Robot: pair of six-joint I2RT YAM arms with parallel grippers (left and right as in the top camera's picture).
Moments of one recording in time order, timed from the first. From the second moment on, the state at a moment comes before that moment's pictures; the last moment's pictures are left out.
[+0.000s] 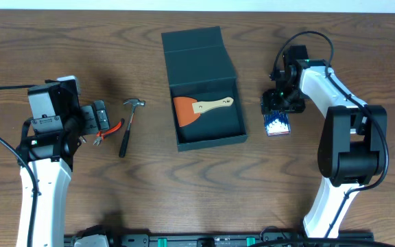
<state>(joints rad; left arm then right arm) 0.17 1.18 0.92 -0.62 0.05 -0.03 0.05 2.09 1.45 -0.89 -0.09 -0.01</state>
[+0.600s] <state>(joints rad) 0.17 1.18 0.92 -0.62 0.05 -0.03 0.10 2.04 1.73 -1.13 -0.09 -0.02</state>
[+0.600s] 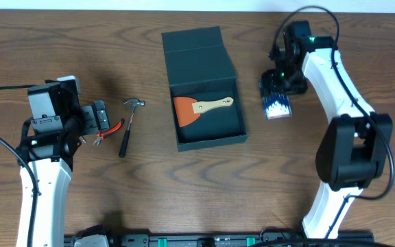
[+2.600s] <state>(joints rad) 0.17 1.18 0.92 -0.62 0.05 -0.03 0.56 2.19 1.84 -1.27 -0.07 -1.00</state>
